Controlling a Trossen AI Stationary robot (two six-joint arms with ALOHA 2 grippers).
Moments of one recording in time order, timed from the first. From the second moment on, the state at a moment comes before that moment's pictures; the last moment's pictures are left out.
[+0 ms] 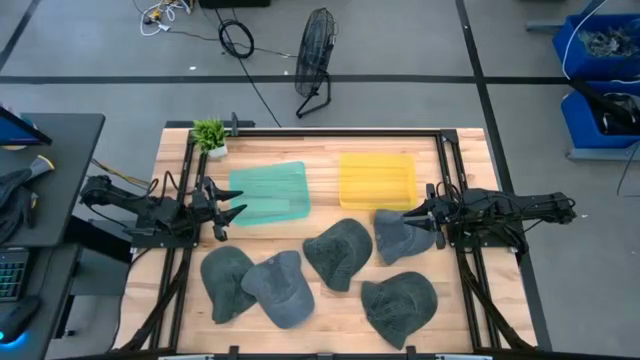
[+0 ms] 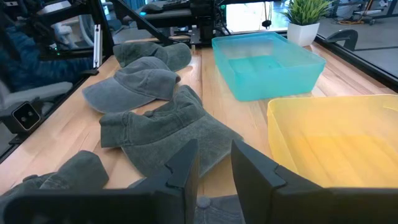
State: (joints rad) left arm -0.37 0.06 0.01 0.16 -0.72 0.03; right arm 0.11 0.00 0.14 -0.39 0.05 0.10
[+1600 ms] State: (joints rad) left arm -0.37 0.06 0.01 0.16 -0.72 0.03; right arm 0.11 0.00 0.14 -0.39 0.05 0.10
